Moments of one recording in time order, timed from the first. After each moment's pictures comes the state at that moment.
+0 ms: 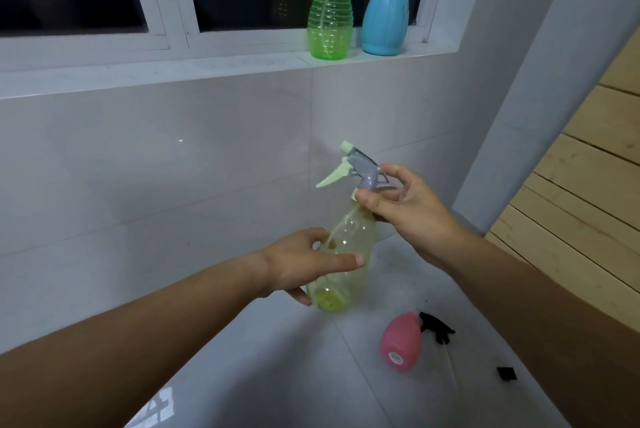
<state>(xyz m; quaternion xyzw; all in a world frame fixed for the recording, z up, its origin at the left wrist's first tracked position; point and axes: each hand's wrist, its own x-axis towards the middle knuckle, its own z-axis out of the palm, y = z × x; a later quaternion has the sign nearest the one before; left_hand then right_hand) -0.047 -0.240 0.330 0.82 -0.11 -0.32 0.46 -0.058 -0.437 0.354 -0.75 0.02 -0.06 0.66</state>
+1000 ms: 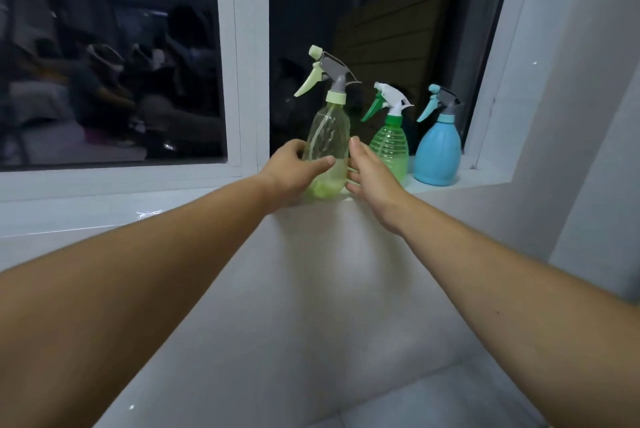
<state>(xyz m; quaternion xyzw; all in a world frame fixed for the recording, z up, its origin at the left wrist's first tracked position) 0.138 -0.186 0.518 0.82 -0.10 0.09 0.55 0.130 -0.338 0.507 -0.76 -0.11 -0.09 0.63</state>
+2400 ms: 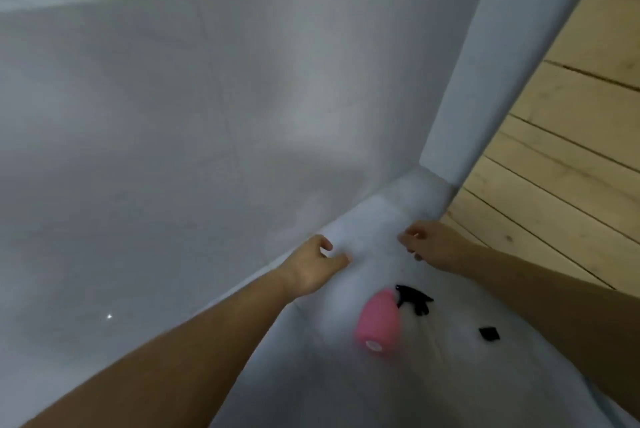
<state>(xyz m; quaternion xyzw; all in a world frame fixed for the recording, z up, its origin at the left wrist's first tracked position) 0.033 -0.366 0.173 0.84 -0.10 -0.36 0.40 -0.034 -0.610 0.182 -0.90 0.23 0.12 0.36</state>
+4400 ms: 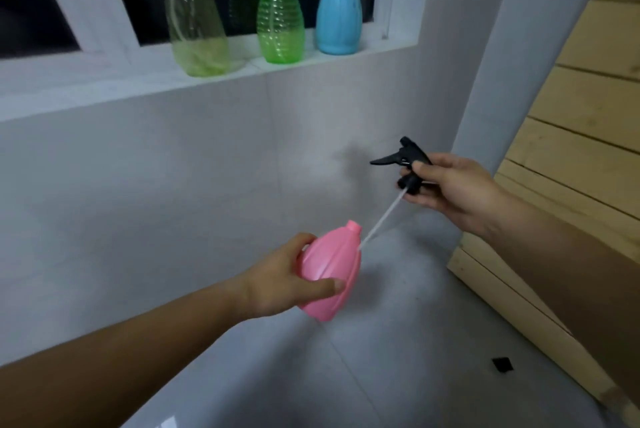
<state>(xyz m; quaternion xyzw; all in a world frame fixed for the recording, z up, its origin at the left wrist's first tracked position) -0.029 -0.255 0.297 0.85 -0.22 -0.23 0.42 -0.045 -0.541 0.368 -0.63 0.15 -0.09 0.76</state>
